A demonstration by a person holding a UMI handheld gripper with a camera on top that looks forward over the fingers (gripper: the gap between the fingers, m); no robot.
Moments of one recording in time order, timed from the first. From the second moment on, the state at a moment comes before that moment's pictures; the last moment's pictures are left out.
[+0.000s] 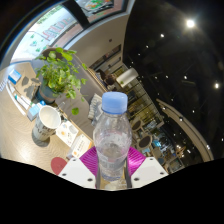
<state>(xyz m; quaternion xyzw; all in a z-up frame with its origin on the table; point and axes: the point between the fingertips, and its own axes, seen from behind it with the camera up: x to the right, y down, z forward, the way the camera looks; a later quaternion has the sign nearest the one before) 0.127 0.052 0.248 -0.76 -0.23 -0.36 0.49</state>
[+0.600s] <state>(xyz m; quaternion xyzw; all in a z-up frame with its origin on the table) 0.087 0.159 0.190 -0.50 -0.56 -0.61 0.27</state>
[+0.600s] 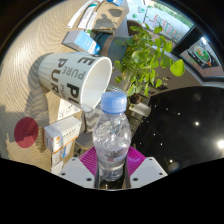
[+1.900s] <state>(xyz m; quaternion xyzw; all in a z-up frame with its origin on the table) 0.097 0.073 0.074 -0.88 -0.01 0.01 0.48</state>
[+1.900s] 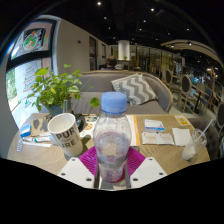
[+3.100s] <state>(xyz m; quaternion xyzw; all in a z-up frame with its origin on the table) 0.075 -0.088 0.123 -0.91 0.03 -0.02 0.41</state>
